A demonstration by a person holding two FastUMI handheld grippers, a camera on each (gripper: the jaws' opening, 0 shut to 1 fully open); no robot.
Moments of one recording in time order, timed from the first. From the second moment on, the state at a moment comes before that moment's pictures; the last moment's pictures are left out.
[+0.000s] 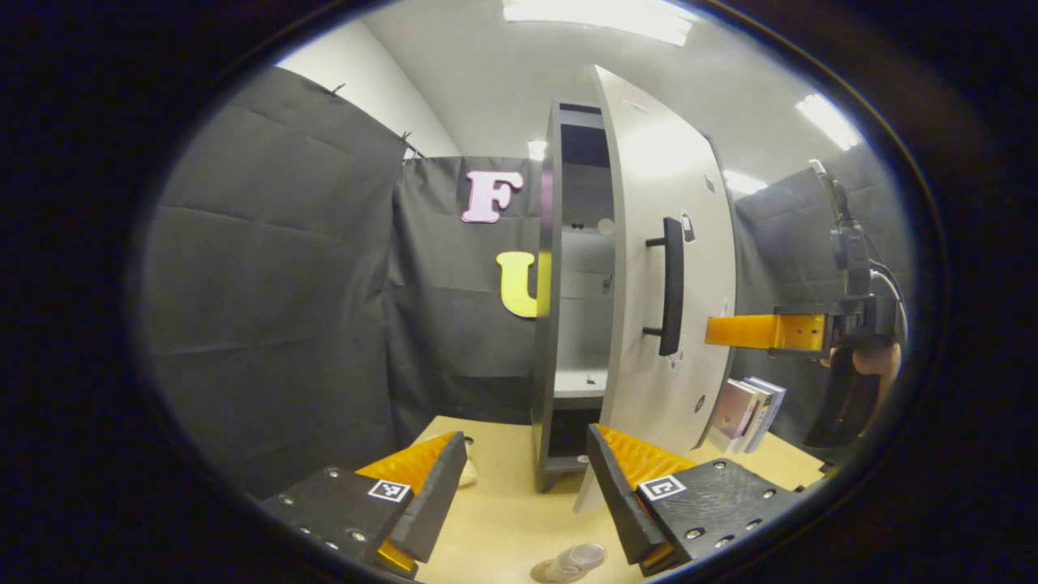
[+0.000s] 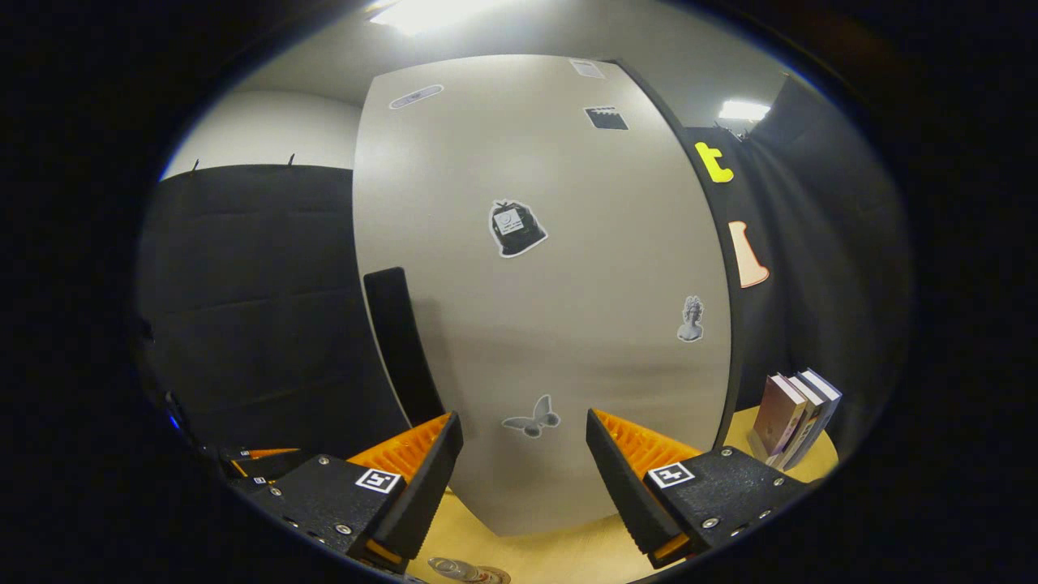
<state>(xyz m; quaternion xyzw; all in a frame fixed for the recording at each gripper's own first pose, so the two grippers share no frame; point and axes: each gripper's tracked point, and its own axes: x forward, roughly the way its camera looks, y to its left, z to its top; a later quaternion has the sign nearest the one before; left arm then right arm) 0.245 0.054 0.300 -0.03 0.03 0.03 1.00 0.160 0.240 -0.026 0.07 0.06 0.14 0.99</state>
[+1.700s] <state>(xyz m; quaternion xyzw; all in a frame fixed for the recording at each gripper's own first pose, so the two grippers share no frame) 0.314 -0.069 0.350 -0.01 -0.04 -0.06 1.00 0.126 0.169 -0.020 0.01 0.04 0.00 1.00</state>
